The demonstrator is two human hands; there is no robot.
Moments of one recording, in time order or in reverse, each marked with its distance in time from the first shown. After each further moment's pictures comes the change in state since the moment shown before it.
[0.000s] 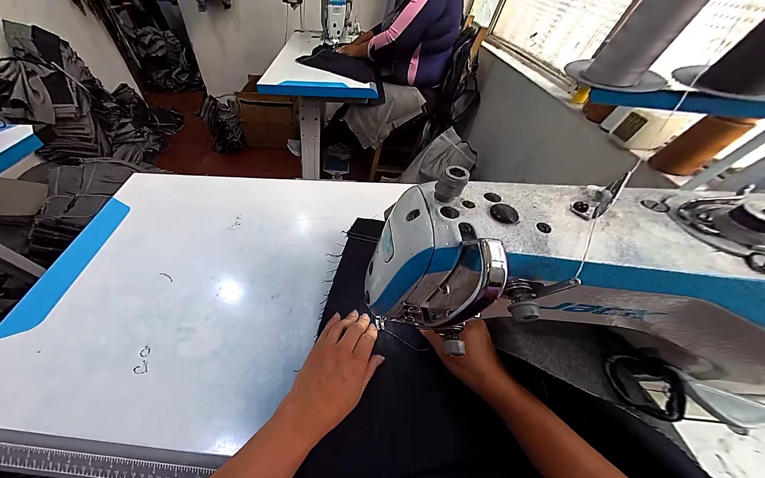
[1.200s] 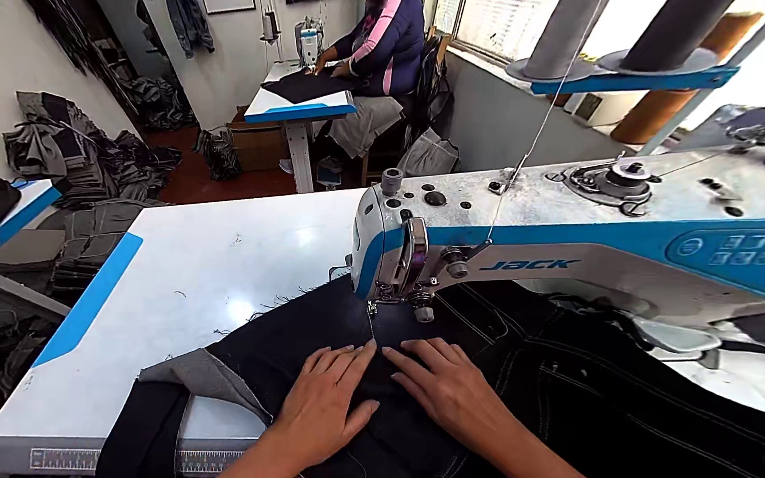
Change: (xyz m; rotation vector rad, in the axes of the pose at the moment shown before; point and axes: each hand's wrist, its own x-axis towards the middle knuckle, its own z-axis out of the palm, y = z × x) left_hand -0.053 0.015 -0.038 -0.090 -0.210 0.050; right_hand -0.073 -0.031 0.000 -0.304 -0.084 -0.336
